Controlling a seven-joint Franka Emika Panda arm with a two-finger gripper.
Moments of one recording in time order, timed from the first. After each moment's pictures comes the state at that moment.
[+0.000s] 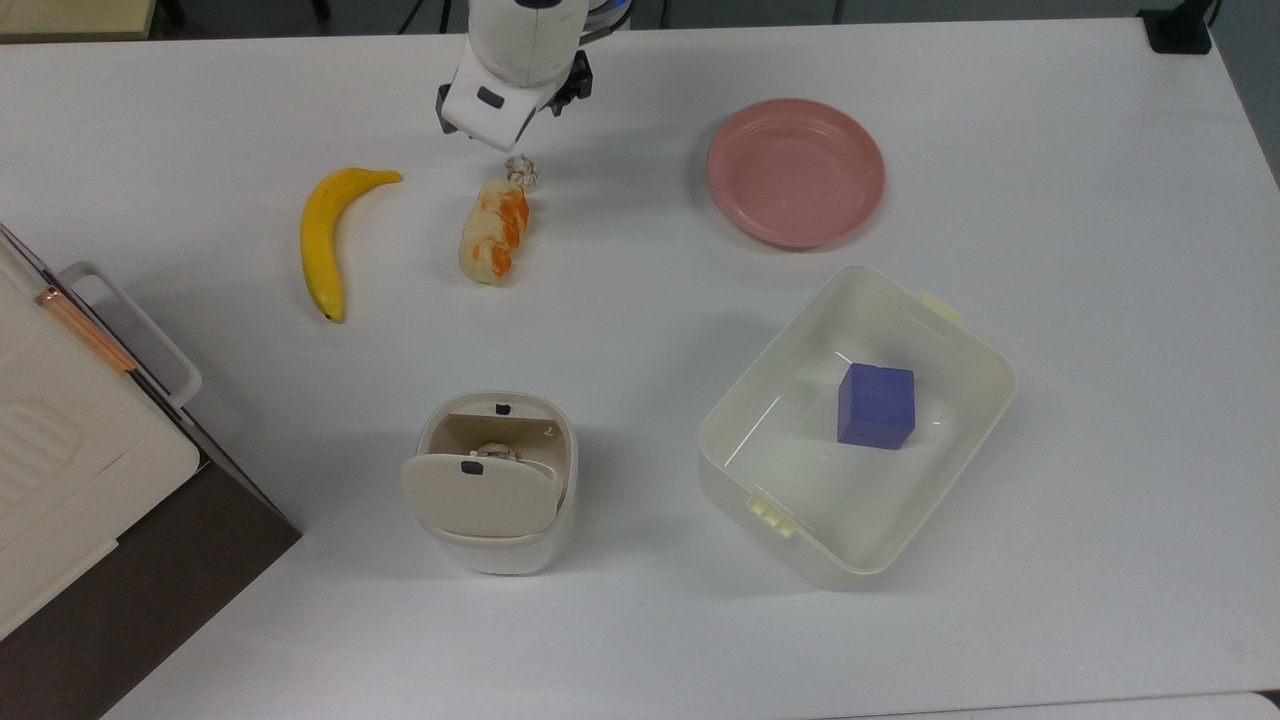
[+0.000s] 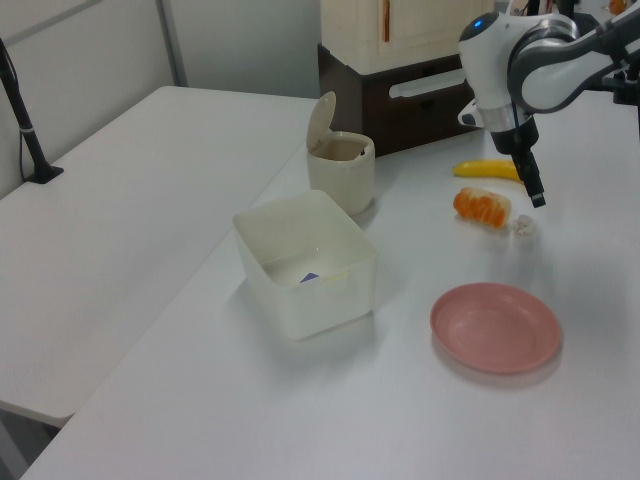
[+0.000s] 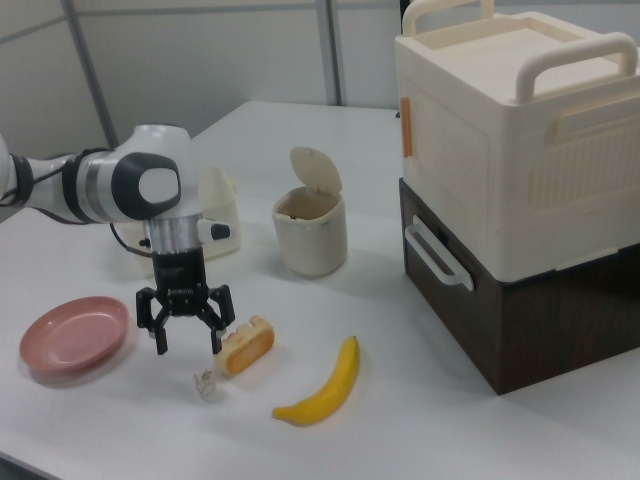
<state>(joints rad) 0.07 0.02 -0.05 -2.15 -0.18 1.81 -0.27</state>
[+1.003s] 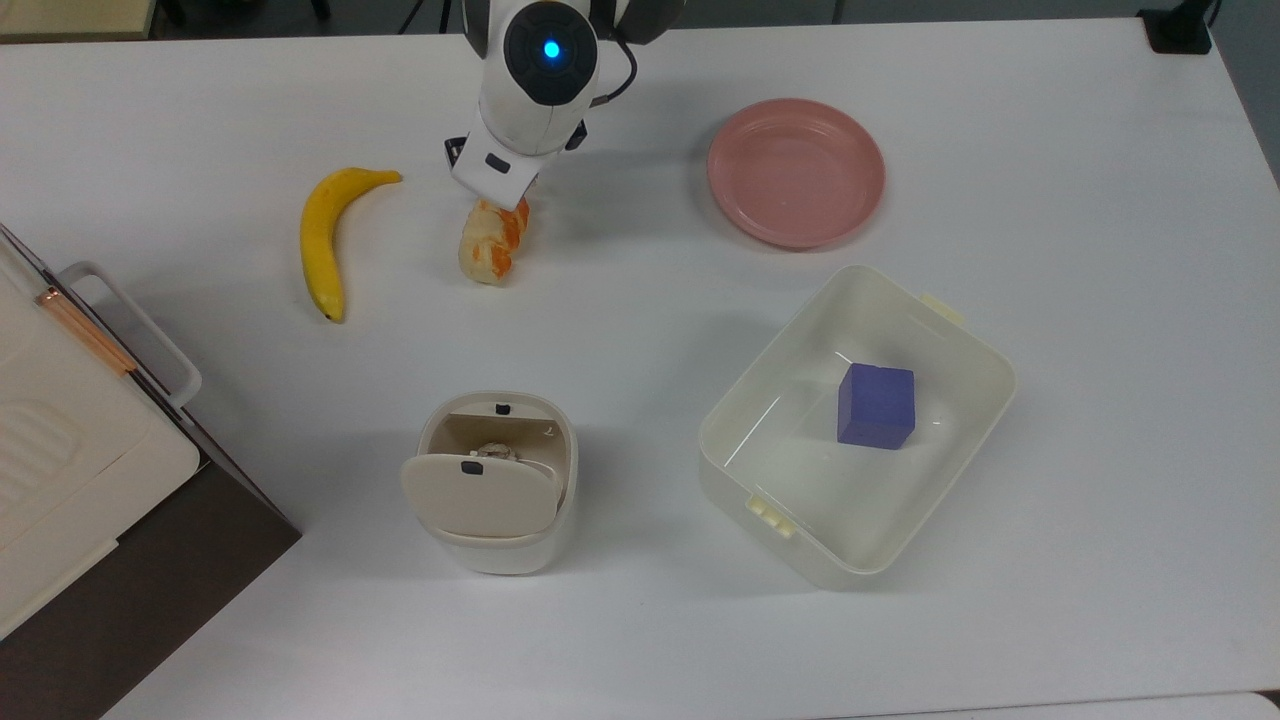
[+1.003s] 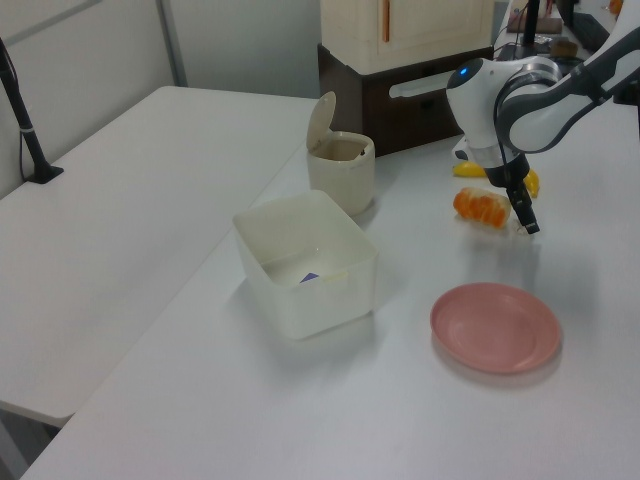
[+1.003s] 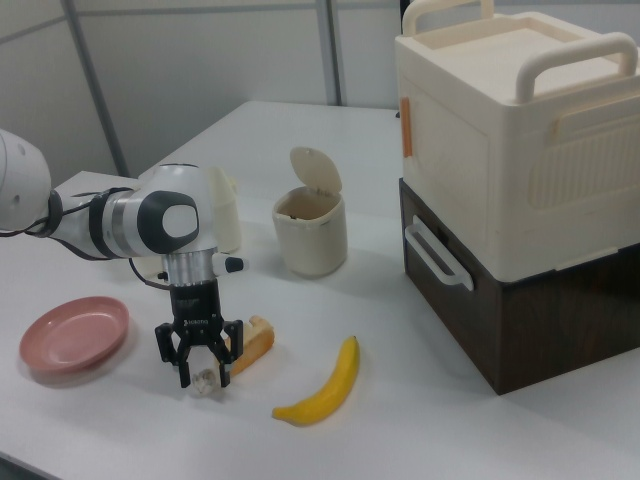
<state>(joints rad) 0.07 0.15 -0.05 -2.16 -0.23 1.90 -0.21</state>
